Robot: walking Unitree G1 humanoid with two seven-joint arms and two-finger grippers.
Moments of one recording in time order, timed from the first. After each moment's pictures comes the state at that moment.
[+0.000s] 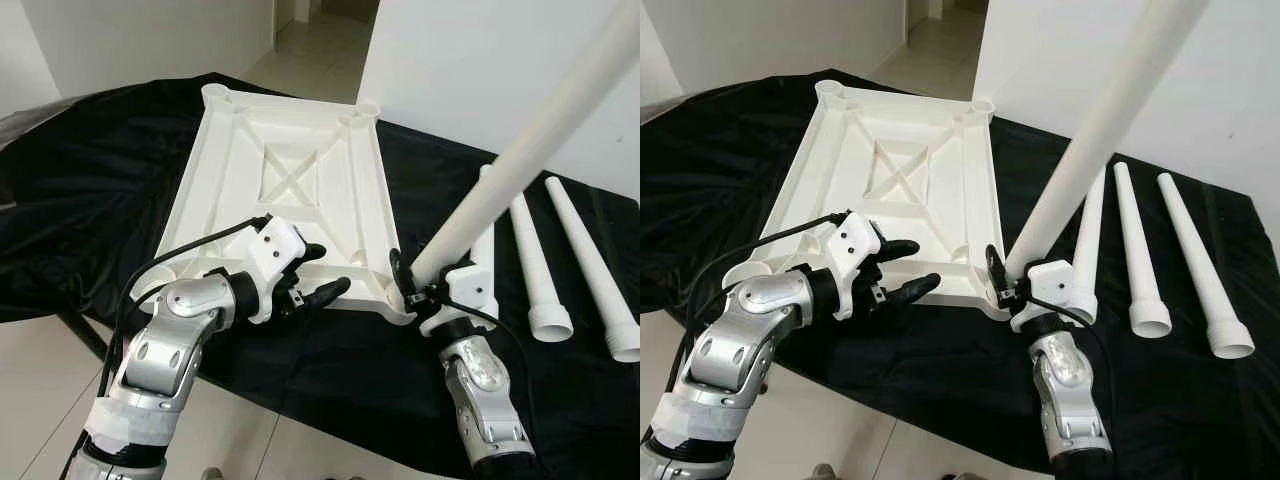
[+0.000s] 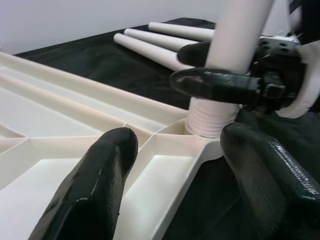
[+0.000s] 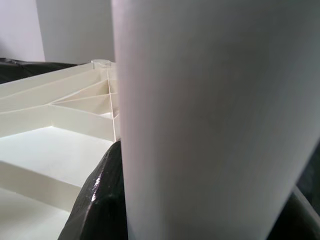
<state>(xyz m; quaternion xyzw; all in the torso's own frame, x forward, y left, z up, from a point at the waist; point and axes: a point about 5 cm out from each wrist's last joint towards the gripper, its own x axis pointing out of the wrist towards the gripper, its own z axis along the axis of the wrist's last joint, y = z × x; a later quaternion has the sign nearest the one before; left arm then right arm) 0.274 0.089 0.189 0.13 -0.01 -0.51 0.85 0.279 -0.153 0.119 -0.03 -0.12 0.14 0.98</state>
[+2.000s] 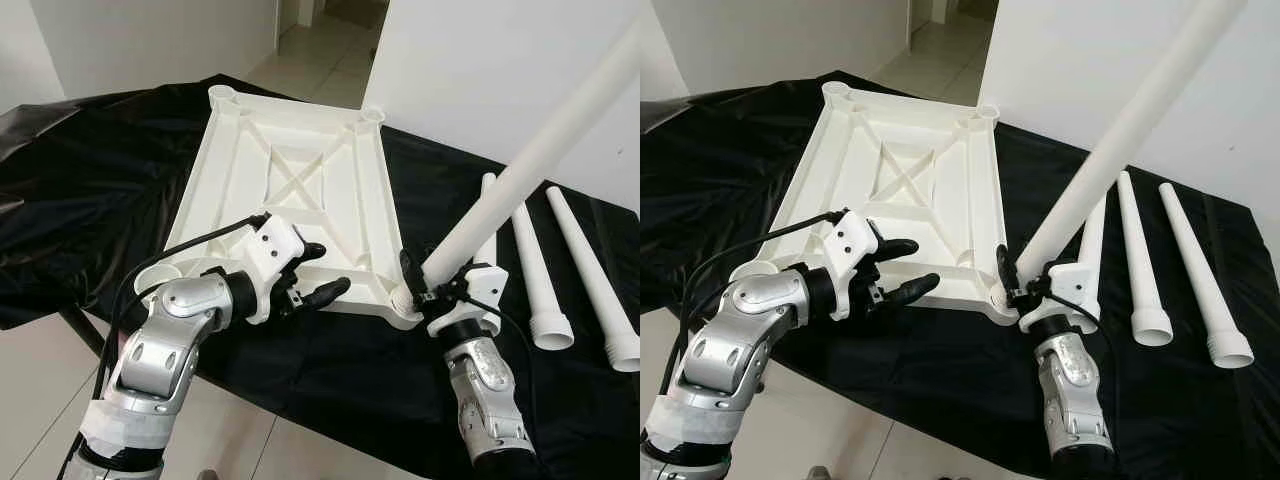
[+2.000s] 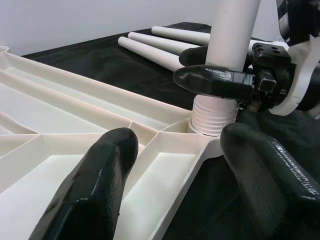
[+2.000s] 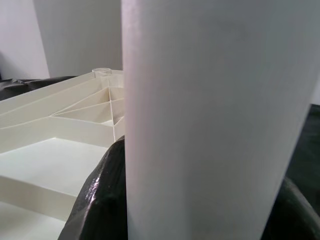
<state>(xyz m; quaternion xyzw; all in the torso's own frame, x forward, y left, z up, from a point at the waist) 0.270 0.092 0.194 0.13 -0.01 -0.50 0.85 0.275 -0.167 0.111 0.02 -0.12 0.13 0.98</state>
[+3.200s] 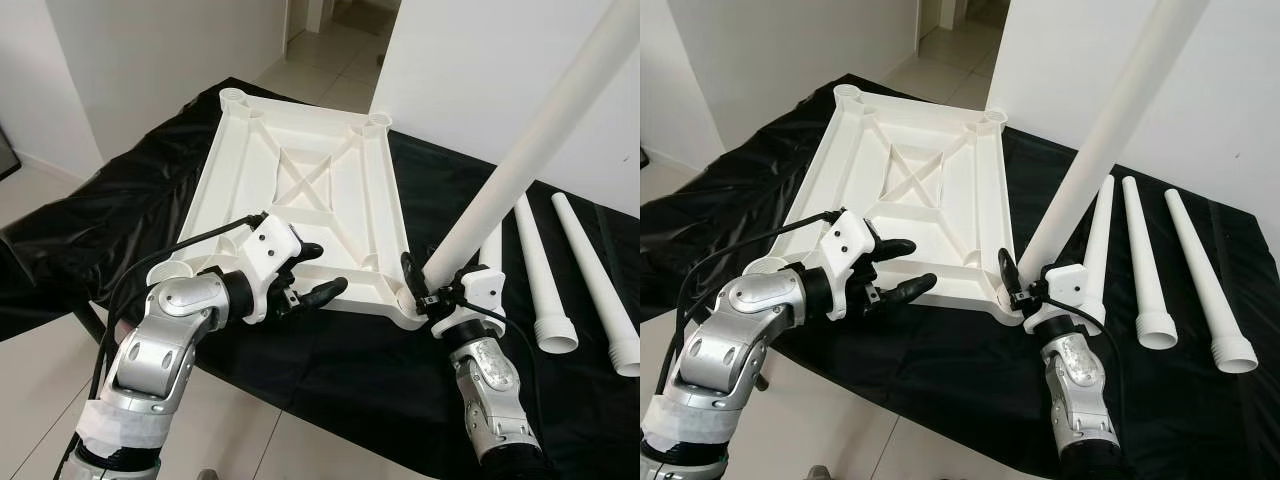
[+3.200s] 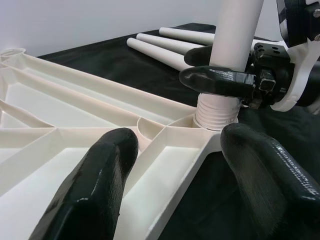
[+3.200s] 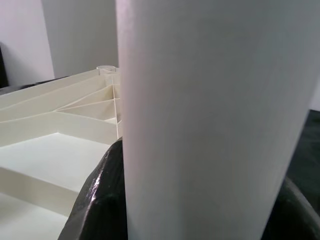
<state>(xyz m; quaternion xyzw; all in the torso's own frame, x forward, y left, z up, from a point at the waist) 0.270 0.094 0.196 0.13 -0.01 -0.50 0.86 0.280 -0.174 0.107 0.01 -0.12 0.13 0.98</state>
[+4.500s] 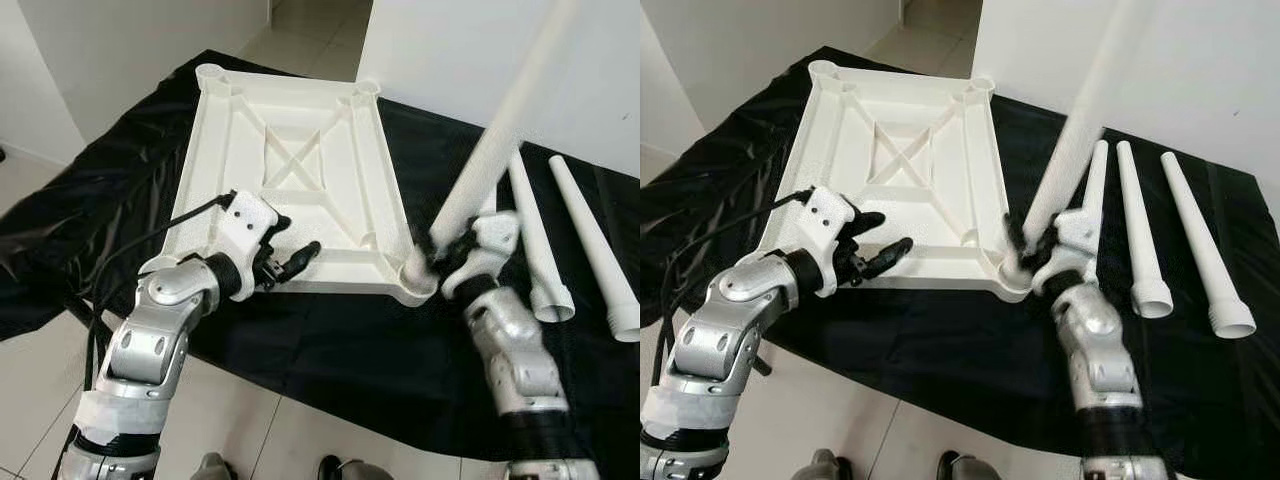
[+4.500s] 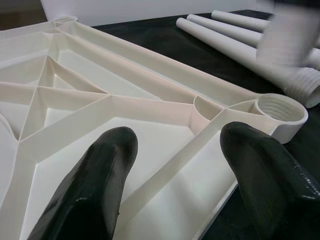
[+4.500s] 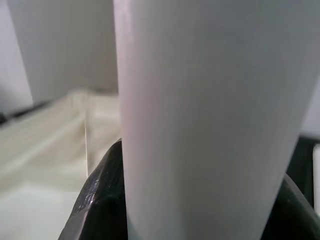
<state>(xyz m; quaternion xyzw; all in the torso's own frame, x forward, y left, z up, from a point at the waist) 0.289 0.112 0.200 0.11 -0.02 -0.40 0.91 0.305 -0.180 0.212 0.00 -0.20 0.13 0.97</state>
